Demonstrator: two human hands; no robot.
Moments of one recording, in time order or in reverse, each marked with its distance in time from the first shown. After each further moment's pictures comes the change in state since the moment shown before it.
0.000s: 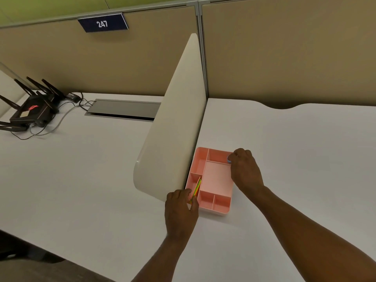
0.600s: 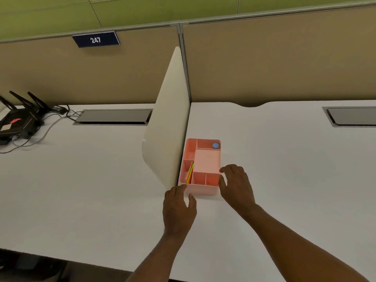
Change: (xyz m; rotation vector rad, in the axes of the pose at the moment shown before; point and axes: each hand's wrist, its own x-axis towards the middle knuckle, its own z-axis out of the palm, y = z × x) left_hand -0.063 -0.008 -0.036 -0.142 0.017 0.132; right_hand -0.135 -0.047 -0.013 0.063 0.128 0.171
